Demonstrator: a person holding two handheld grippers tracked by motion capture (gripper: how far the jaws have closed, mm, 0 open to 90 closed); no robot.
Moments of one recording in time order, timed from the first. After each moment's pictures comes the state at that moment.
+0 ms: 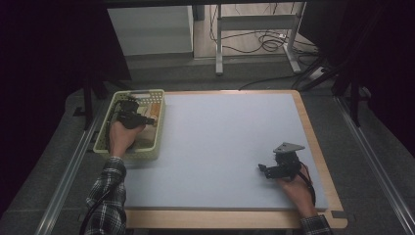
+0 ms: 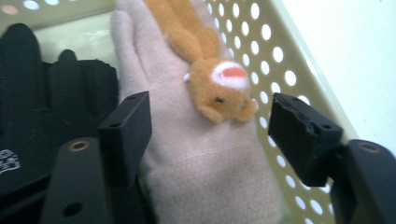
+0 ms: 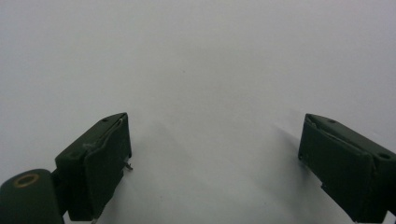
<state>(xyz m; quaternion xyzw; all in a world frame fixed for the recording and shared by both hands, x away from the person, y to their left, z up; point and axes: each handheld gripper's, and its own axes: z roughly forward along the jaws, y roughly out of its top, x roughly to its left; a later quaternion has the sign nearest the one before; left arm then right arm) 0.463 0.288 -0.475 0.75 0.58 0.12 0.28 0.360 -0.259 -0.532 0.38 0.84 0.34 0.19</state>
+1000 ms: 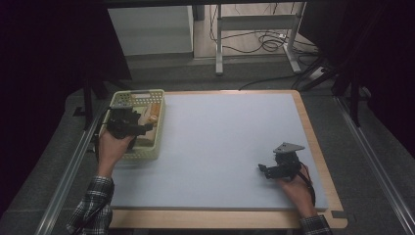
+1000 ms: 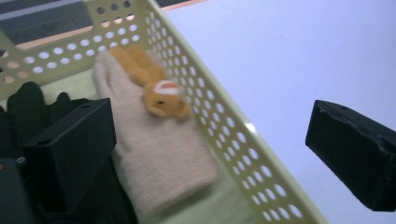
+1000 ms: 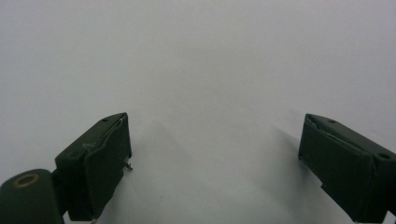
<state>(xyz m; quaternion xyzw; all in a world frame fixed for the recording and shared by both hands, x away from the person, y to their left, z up) 0.393 0.282 -0.443 0.76 0.49 0.18 0.39 0.360 -0.259 -0.532 0.38 0.84 0.34 0.19</state>
